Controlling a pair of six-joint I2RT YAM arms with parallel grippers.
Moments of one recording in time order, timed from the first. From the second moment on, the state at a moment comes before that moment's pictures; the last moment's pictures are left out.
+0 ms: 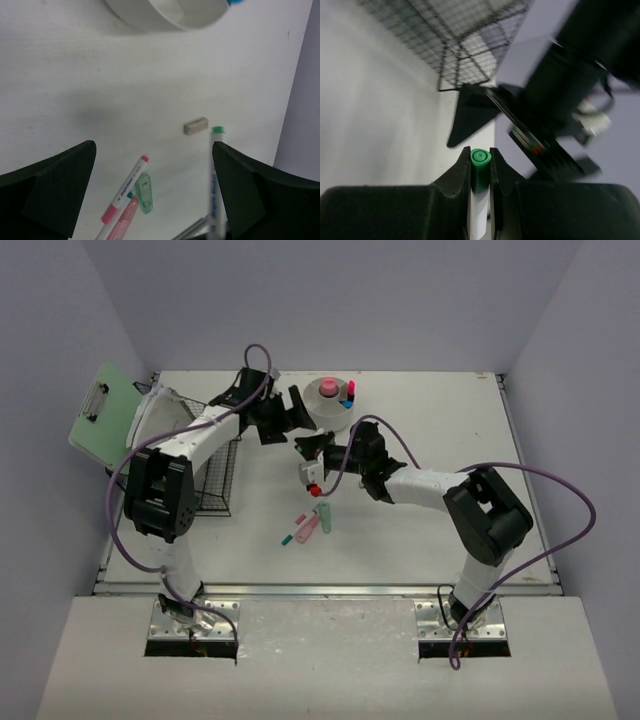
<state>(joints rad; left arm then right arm) -0.29 1.87 1.49 -0.45 0.37 -0.62 0.64 1.78 0.93 0.63 -0.61 -1.31</state>
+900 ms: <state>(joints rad) -0.15 1.77 1.44 -0.34 0.31 -0.61 0.40 2.16 1.57 0.65 -0.17 -0.19</state>
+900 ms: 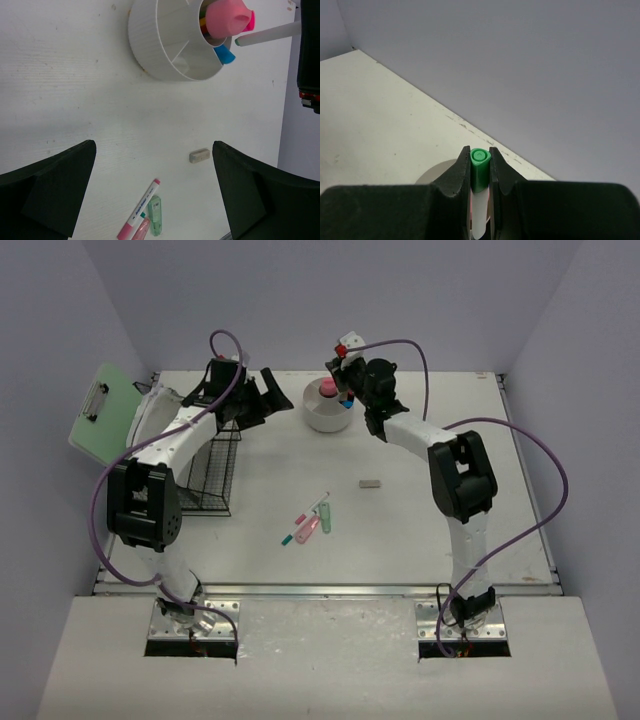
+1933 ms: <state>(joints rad) -0.15 1.77 1.34 -0.30 0.31 -0.60 0.38 2.16 1.49 0.64 -0.15 0.01</state>
